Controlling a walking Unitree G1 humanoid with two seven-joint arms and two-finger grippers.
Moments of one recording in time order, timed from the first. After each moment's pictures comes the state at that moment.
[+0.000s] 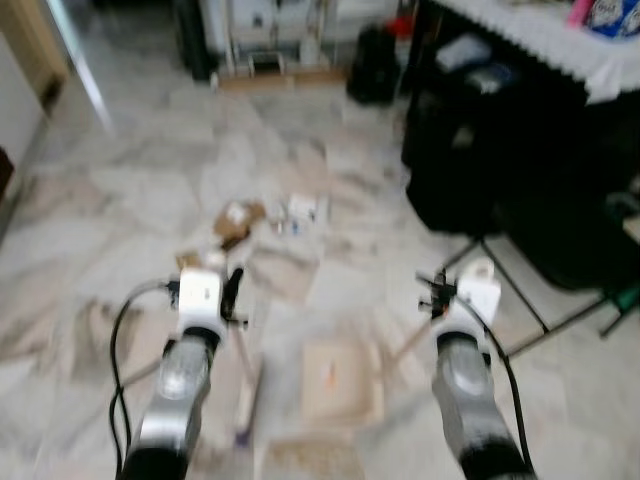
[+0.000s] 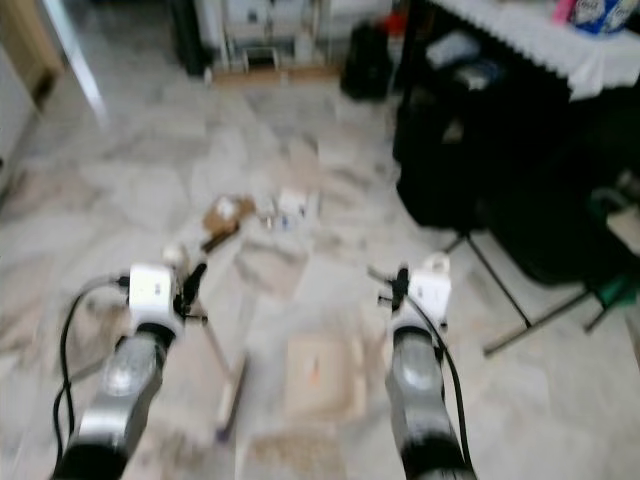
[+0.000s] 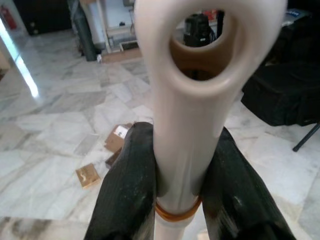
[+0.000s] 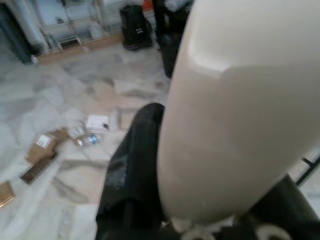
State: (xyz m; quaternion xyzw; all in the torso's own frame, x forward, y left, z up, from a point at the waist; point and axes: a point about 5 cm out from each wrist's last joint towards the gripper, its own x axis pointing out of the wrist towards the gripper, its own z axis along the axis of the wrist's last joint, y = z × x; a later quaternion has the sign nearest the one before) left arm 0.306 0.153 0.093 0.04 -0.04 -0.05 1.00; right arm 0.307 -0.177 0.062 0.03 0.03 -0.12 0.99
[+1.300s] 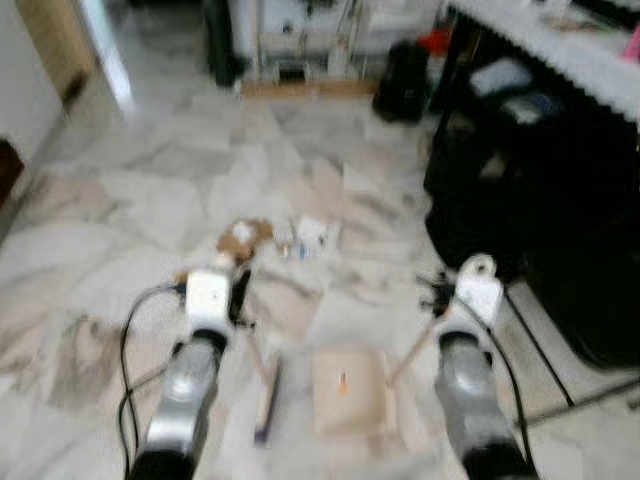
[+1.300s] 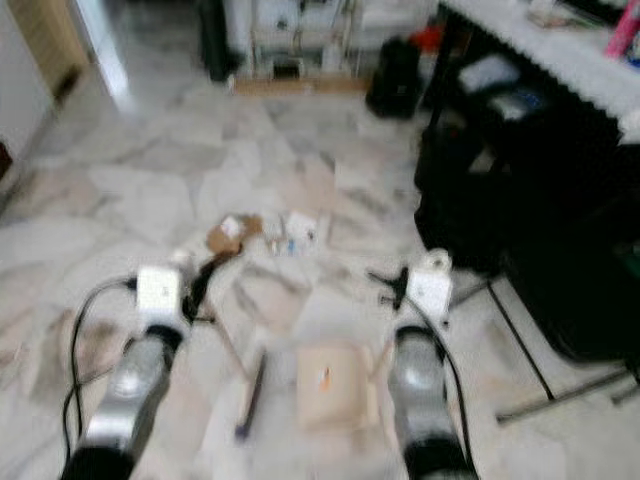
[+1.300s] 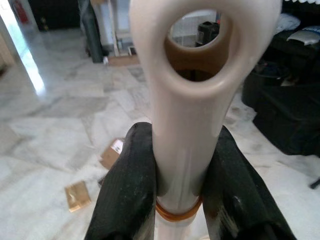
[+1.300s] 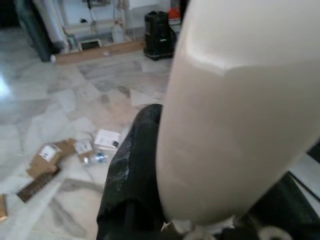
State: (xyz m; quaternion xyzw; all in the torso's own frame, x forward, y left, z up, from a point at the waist) left arm 0.305 0.158 0.093 0.04 -0.03 -0.05 1.00; right arm 0.309 -0.164 0.064 0.02 0.02 -0.10 0.99
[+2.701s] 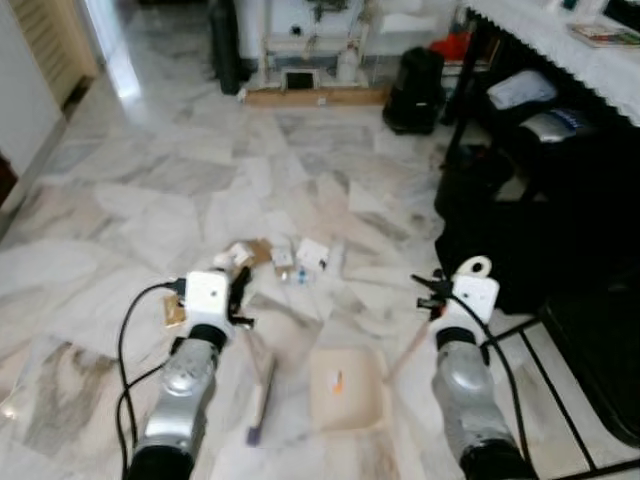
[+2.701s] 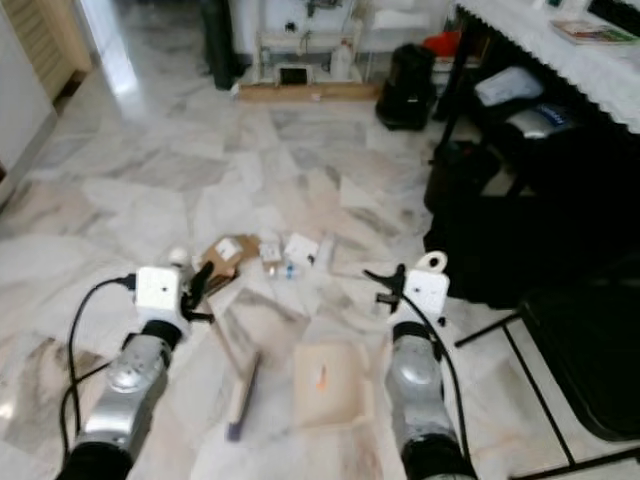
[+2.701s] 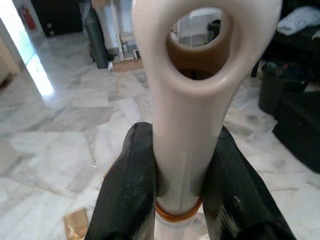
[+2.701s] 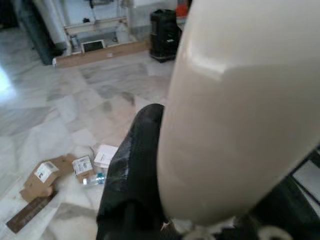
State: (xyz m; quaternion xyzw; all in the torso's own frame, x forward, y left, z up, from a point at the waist) left arm 0.305 0.160 0.094 0.05 -0.04 -0.05 1.00; right arm 0.310 -0.163 0.065 0.02 0.03 -0.09 1.00
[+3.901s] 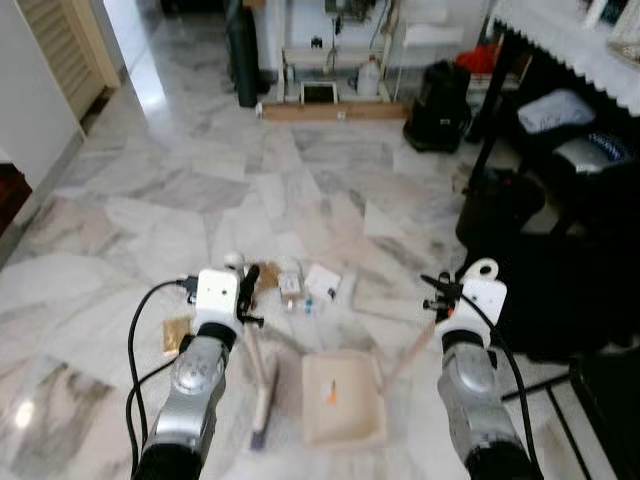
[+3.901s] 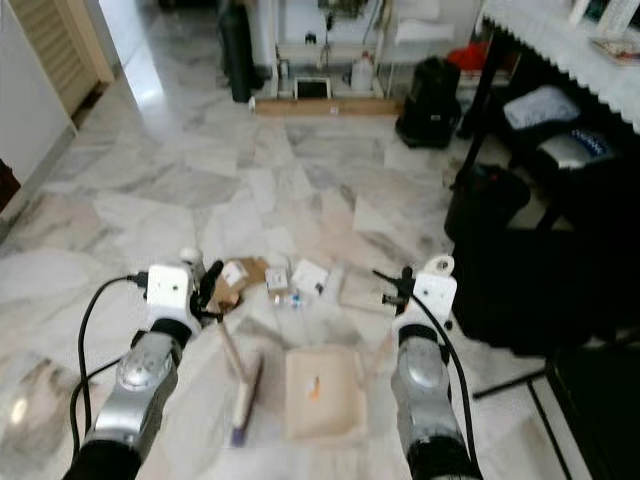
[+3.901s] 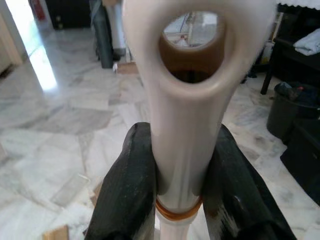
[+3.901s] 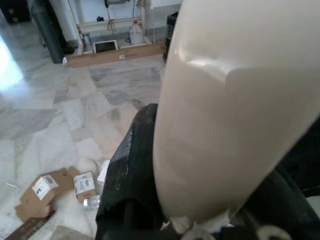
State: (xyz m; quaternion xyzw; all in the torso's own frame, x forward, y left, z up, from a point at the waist) left arm 0.305 0.147 0.093 0.03 -0.04 -0.06 1.00; right arm 0.308 -0.169 0.062 0.03 0.03 -0.10 0.99
